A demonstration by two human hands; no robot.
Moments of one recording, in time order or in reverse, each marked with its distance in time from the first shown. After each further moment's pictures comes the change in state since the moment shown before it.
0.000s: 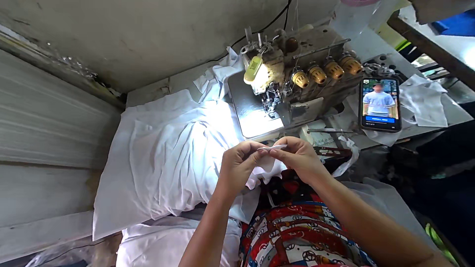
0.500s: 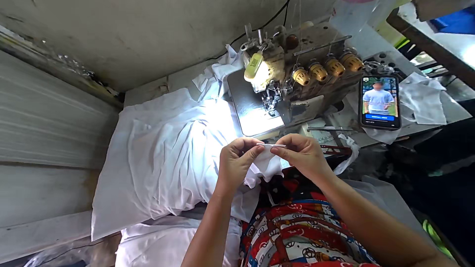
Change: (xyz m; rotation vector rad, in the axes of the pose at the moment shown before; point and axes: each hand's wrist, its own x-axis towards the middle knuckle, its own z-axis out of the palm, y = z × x) left_hand 0.002 -0.006 0.003 -0.132 0.139 -0.052; right_hand 0.000 0.002 -0.006 -0.194 0.031 -0.202
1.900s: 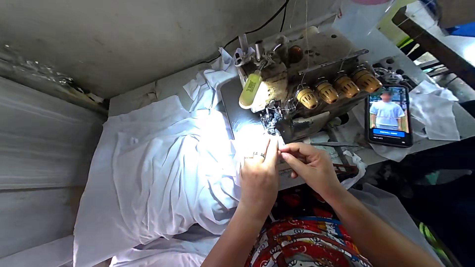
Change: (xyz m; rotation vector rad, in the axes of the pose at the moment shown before) left_hand 0.032 -0.028 0.058 1.026 0.130 0.405; right_hand 0.022 0.017 -0.024 -0.214 0.043 -0.021
